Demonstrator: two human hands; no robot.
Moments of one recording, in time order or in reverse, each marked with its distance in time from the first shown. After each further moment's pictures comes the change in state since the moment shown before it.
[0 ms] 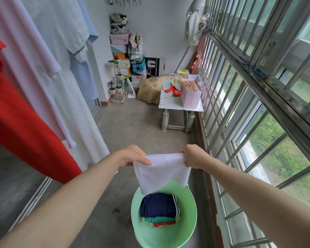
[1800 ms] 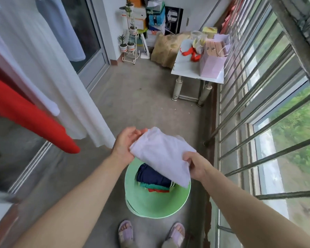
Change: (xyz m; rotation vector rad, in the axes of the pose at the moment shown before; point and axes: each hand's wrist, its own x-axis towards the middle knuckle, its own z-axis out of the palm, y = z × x) left_hand 0.062 -0.034 0.082 -1.204 0.261 0.125; right_hand 0.018 0.059 0.107 1.831 -0.352 0.685
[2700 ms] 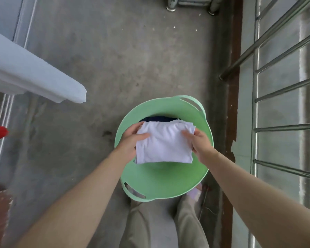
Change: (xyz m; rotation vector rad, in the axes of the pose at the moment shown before) left_hand 0.234 -0.222 -0.150 0.333 0.168 -0.348; right_hand 0.283 0.126 -0.080 -0.262 0.229 -0.095
